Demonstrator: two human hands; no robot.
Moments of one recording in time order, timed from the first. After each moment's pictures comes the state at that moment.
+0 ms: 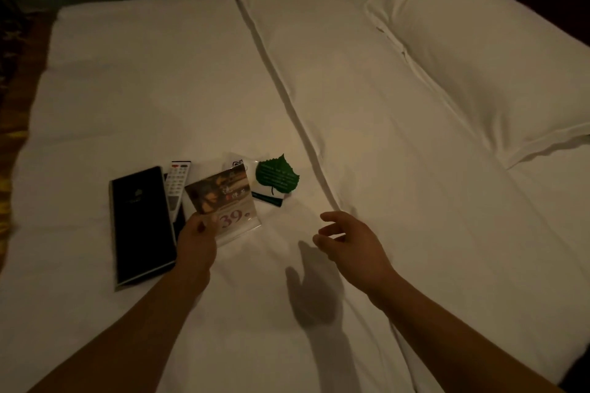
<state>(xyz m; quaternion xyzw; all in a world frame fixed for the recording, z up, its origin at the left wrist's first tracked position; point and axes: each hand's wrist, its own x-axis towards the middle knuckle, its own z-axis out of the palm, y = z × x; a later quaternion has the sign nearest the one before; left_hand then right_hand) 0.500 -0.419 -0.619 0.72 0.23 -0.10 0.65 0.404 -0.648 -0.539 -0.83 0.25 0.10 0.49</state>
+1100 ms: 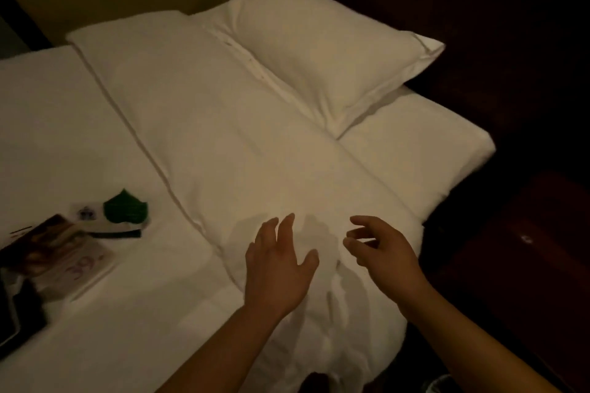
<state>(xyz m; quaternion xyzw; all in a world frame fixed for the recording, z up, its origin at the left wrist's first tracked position) 0.294 -0.720 -0.531 0.91 -0.29 -0.16 0.26 0.181 -0.864 -0.497 -0.73 0.41 -0.08 0.54</state>
